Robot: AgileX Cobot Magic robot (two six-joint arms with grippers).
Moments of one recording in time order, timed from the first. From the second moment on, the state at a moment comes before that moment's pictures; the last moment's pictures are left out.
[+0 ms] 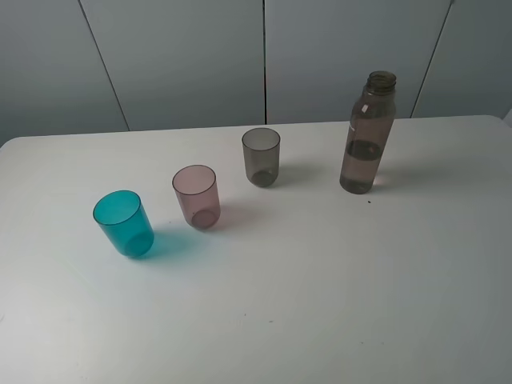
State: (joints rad) left arm -0.02 0.00 -0.51 0.00 1.08 0.06; right arm -0.02 0.00 -0.51 0.01 1.10 0.02
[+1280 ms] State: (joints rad) left arm -0.02 0.00 -0.51 0.00 1.08 0.06; right arm -0.02 0.54 -0.63 0.17 0.68 -0.20
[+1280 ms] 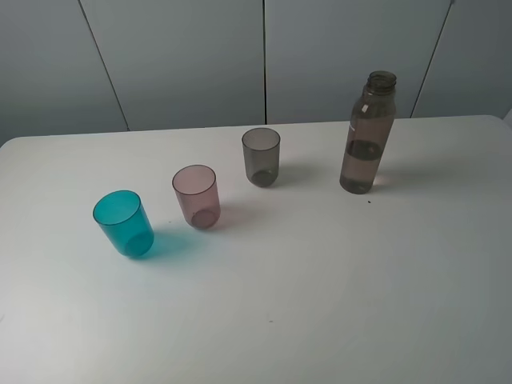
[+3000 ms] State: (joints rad) left arm -0.02 0.00 -0.51 0.00 1.08 0.06; right arm 0.27 1.30 -0.39 -0.23 -0.13 0.26
